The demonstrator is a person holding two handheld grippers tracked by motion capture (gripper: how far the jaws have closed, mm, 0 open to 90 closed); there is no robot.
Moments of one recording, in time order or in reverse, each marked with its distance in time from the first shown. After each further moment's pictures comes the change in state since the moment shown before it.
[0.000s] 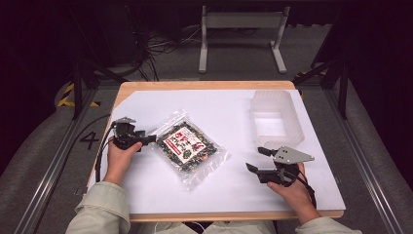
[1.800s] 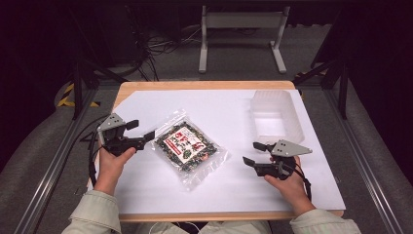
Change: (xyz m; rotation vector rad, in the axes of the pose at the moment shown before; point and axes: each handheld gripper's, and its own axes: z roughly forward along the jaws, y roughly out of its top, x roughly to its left) left arm -0.060 0.013 -0.077 -0.275 -0.030 0.200; right arm -0.008 0.011 0.011 -0.044 0.049 0.029
